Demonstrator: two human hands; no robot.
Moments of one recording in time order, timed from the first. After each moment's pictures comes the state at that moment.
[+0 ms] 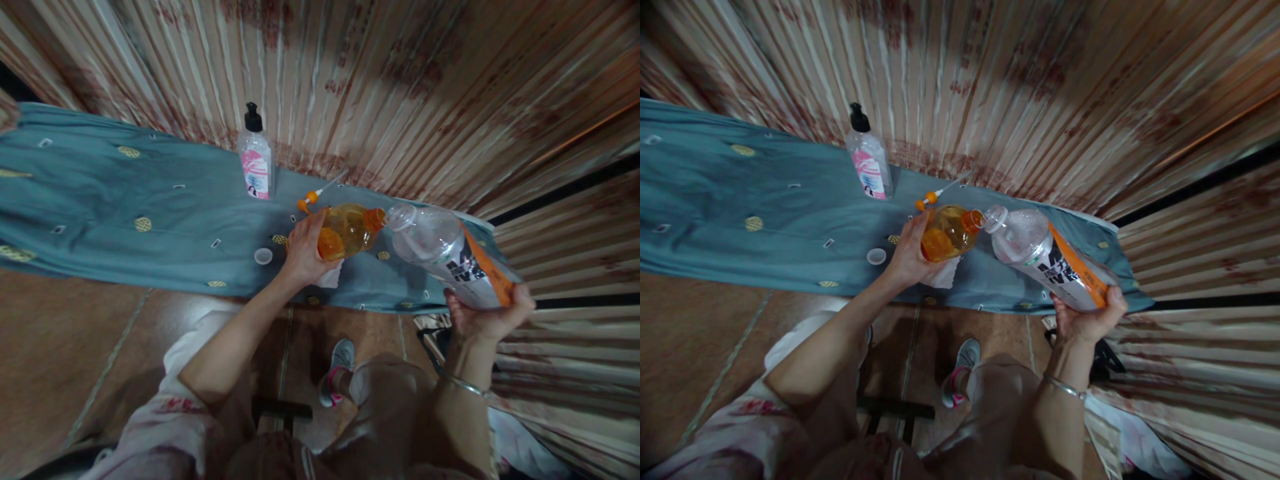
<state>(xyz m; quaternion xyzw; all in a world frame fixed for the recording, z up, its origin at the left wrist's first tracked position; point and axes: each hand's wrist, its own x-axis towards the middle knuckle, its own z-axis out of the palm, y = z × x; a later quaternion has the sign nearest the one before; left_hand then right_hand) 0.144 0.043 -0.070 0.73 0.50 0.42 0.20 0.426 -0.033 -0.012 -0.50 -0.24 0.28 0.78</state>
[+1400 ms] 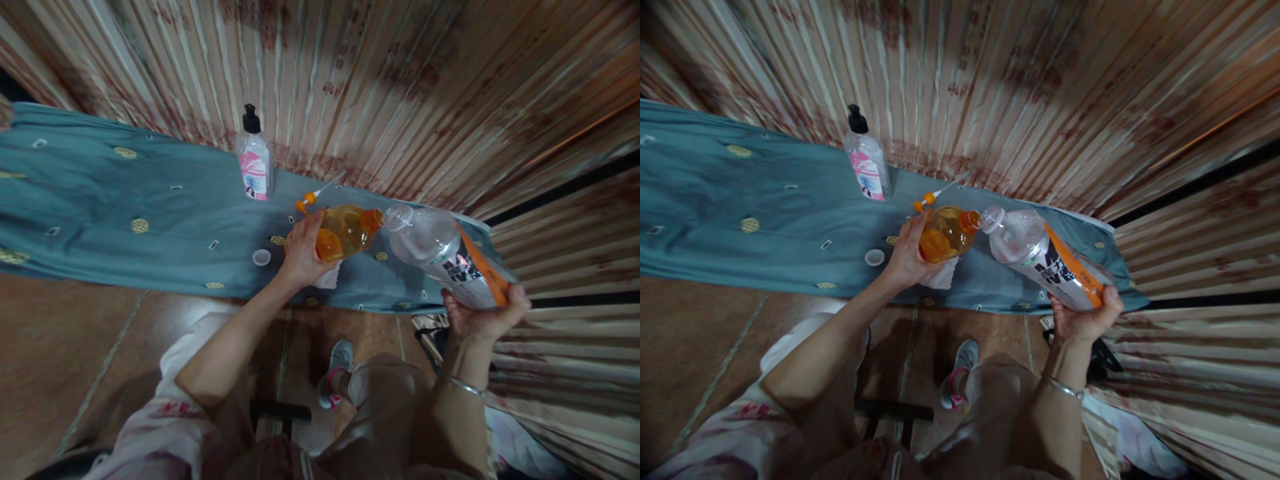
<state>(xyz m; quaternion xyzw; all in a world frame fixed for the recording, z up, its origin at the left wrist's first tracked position) 0.143 0.042 -0.071 0.73 0.50 0.43 0.19 0.428 -0.034 -0.014 -0.49 -0.26 0.27 0.79</state>
